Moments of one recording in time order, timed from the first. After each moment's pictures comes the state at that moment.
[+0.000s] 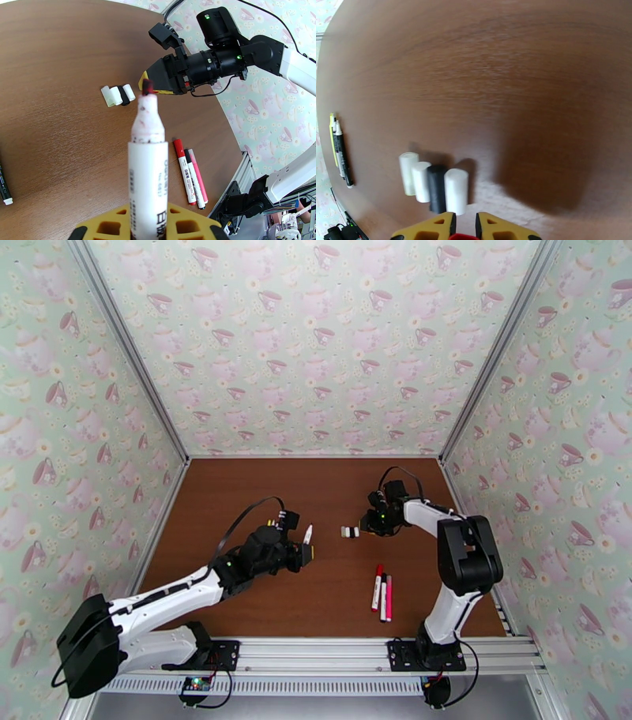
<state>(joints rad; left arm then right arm) -0.84 1.19 0.67 0.00 0.12 -0.67 0.15 1.85 1.14 -0.55 -0.45 0.22</state>
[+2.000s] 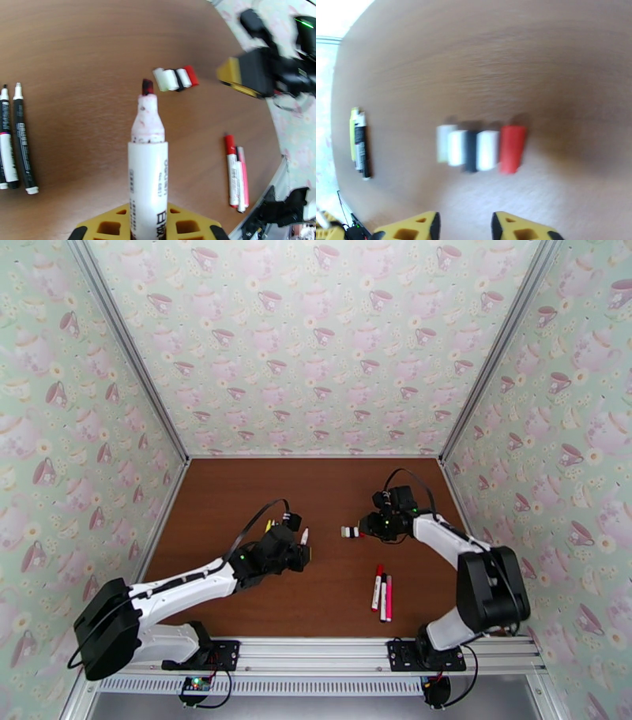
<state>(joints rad) -0.87 1.33 0.78 -0.19 -0.09 -0.67 0.23 1.49 0.91 -0.44 -0.44 0.34</state>
